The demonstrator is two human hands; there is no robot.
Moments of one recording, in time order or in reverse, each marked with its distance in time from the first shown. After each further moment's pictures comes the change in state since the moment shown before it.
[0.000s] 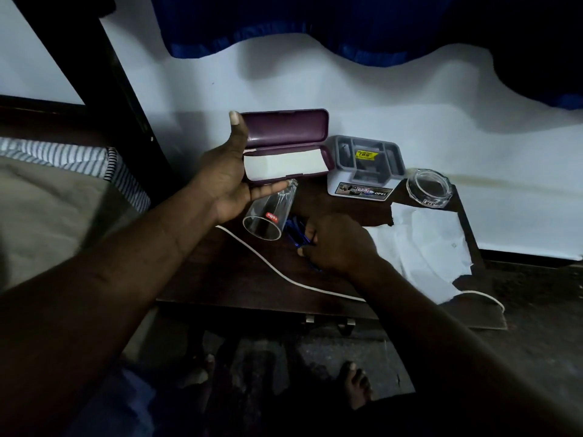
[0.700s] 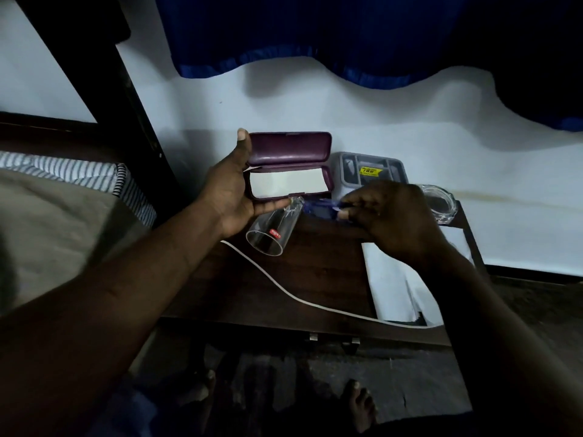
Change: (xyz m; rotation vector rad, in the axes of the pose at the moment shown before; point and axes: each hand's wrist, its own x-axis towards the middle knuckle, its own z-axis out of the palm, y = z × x) left_hand 0.003 0.003 -0.003 -0.014 -0.035 -0.032; right_hand -0.009 0.029 -0.082 0.250 0.345 -0.239
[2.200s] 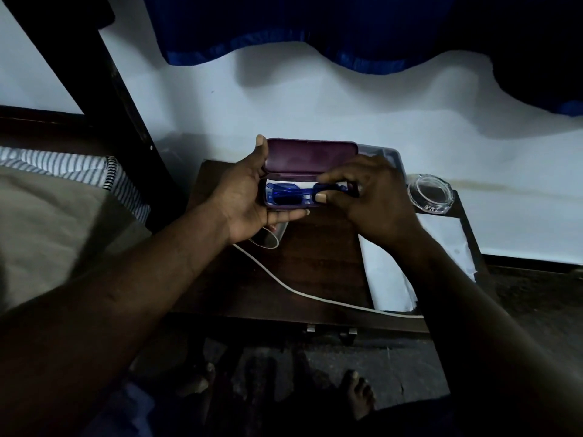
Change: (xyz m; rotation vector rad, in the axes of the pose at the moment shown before) left_hand -0.014 -0.013 0.020 0.080 -0.127 -0.174; right_hand 0.014 -0.007 0.019 0.065 0.149 -0.093
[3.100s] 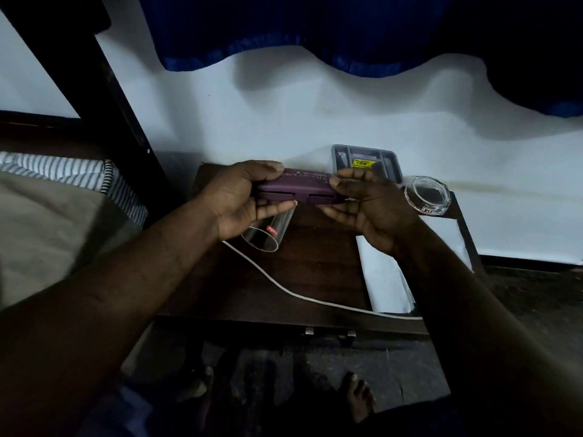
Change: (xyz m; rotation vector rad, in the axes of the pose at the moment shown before) left_hand 0.005 0.007 -0.008 -0.014 0.069 0.038; right_hand 0.004 0.002 0.004 1.114 -0.110 0.805
